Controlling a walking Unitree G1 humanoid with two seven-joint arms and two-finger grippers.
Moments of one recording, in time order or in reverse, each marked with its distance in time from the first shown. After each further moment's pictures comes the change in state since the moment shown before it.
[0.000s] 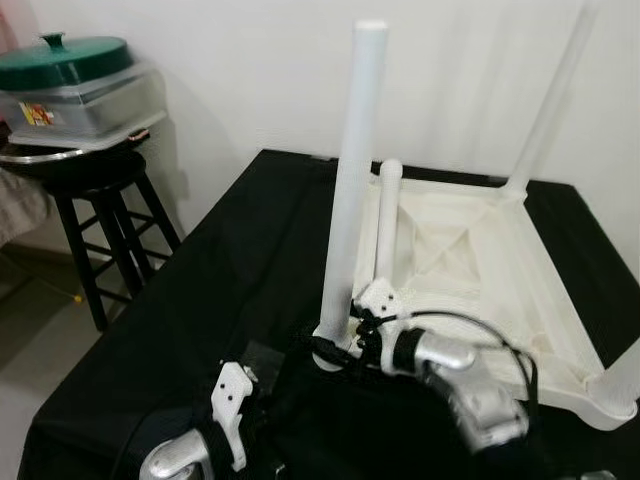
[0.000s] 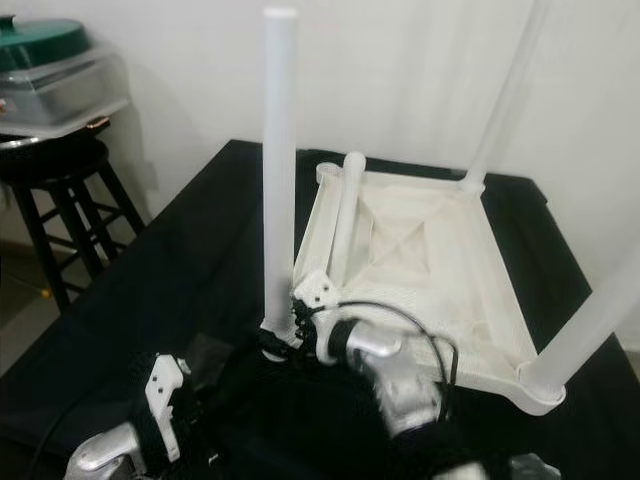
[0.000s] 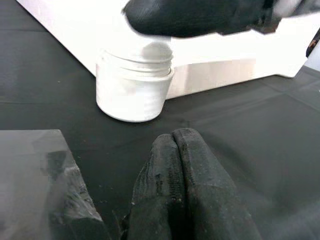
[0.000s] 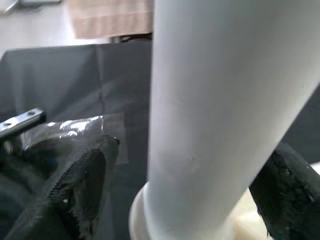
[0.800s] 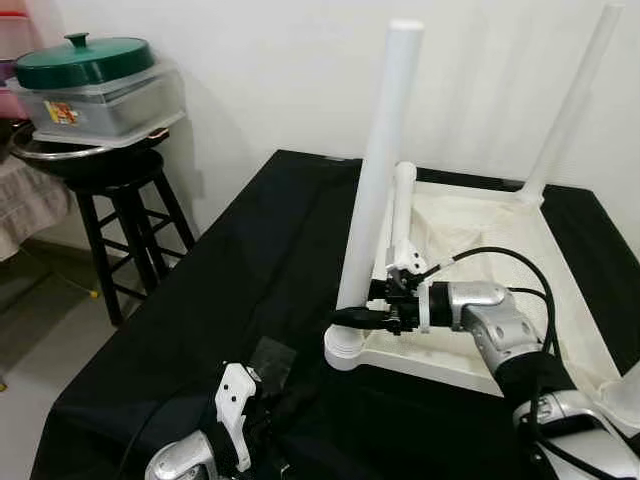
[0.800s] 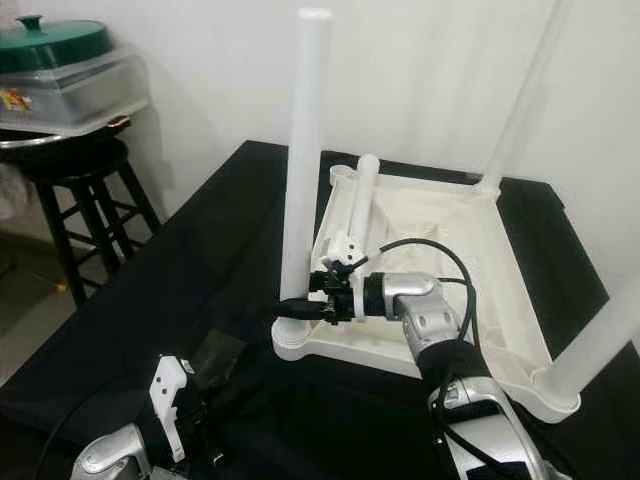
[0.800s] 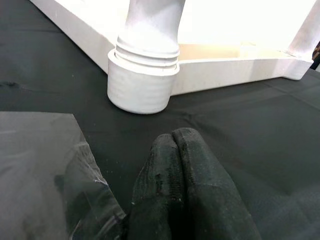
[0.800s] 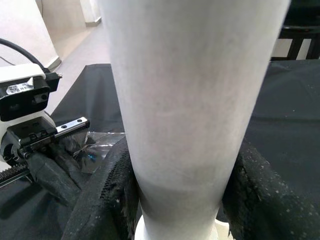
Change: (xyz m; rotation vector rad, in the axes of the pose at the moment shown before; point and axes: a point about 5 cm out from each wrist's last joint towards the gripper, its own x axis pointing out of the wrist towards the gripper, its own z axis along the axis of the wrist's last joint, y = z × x) left arm 0.000 0.000 -0.001 0.000 -0.001 0.011; right arm -0.017 -0.042 0.009 0.066 -0.051 0.239
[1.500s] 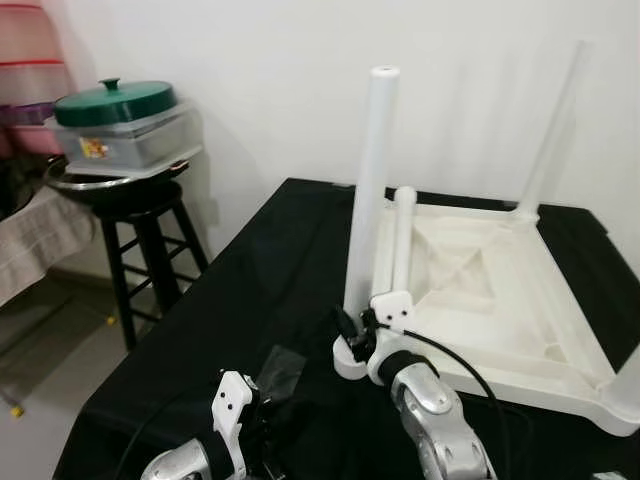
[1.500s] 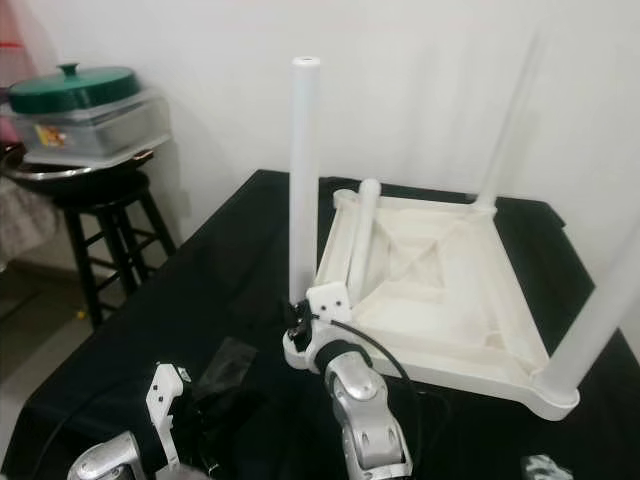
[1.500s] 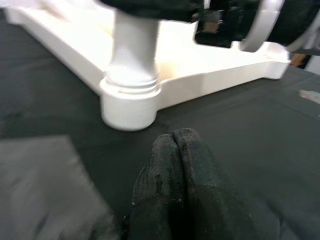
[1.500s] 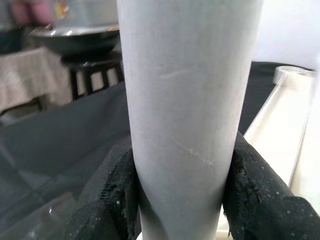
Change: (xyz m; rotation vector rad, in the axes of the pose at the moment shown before) left arm -0.006 0.002 0.000 -0.004 0.022 -0.022; right arm 0.054 0.065 -0.046 0.185 -0.015 -0.877
